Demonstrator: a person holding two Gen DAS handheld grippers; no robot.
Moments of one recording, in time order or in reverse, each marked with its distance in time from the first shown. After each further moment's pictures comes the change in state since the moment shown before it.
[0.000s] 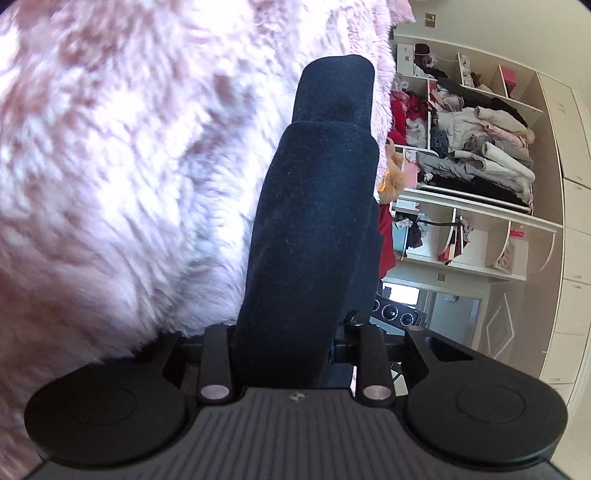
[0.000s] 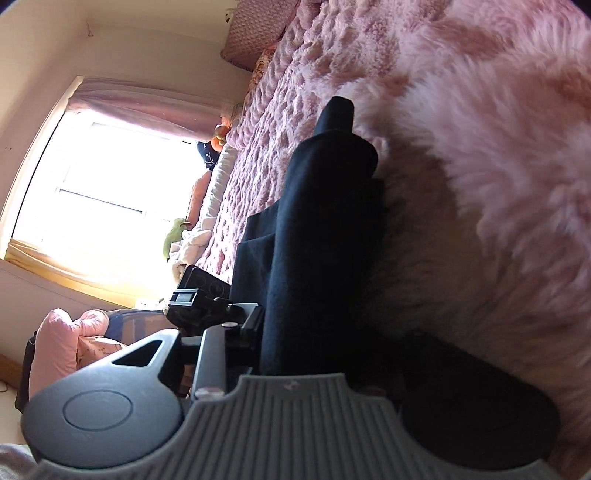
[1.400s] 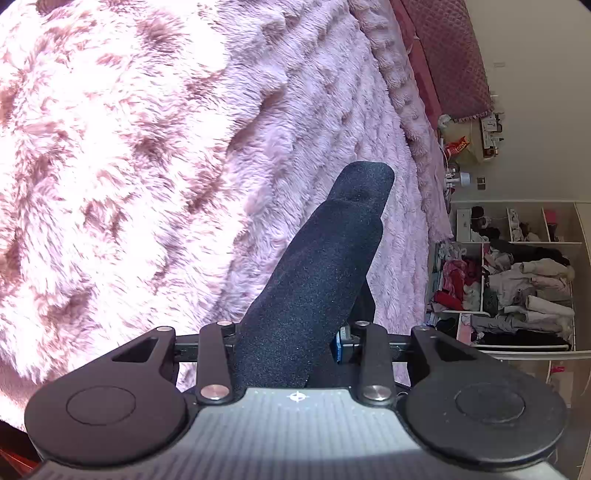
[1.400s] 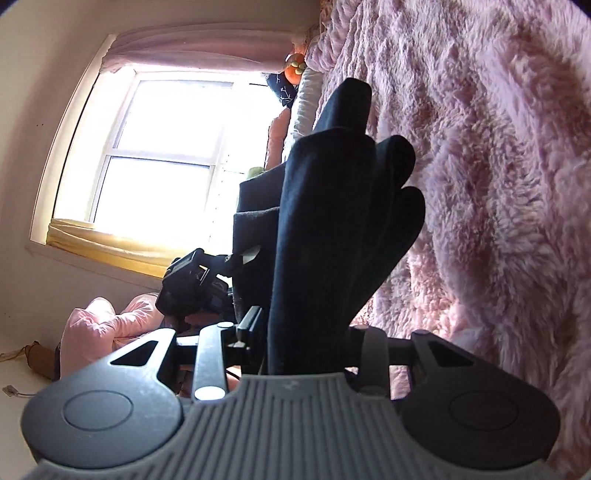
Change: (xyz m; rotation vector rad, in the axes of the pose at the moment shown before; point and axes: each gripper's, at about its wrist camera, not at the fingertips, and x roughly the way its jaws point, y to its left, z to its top) left arm -0.443 0.019 0.025 -0.113 -0.530 0.273; right arm 0.462 0.158 -0.019 0.056 0.189 0.292
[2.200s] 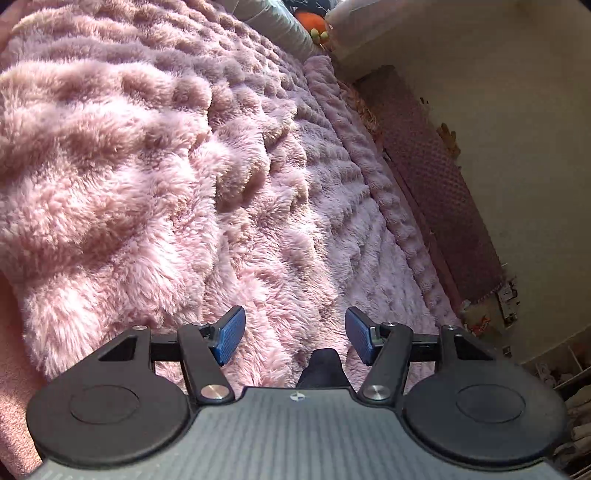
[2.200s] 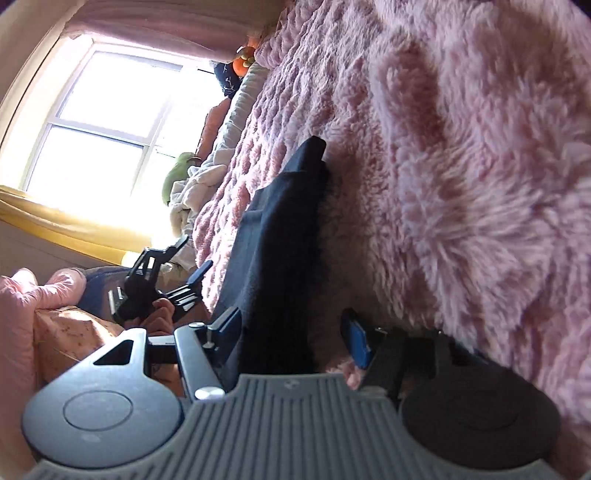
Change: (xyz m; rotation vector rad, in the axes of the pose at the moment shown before) left arm -0.084 0.067 -0.057 0.046 -0.778 0.151; right arm -0.033 -0.020 -0.021 -0.151 -0.002 -0.329
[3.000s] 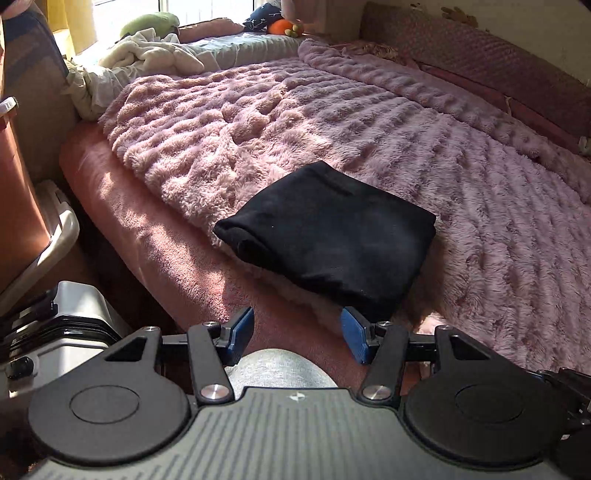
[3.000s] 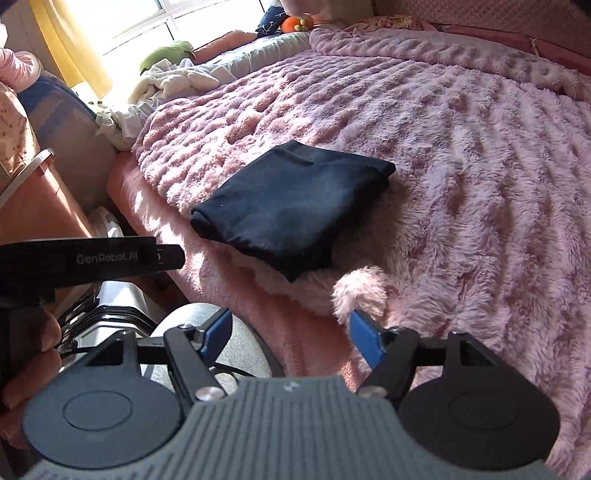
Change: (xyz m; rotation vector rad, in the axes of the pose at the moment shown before) left arm -0.133 -0.190 -0.275 0.481 0.015 0.595; right arm -0.079 0.195 -0.119 -0.634 0.082 -0.462
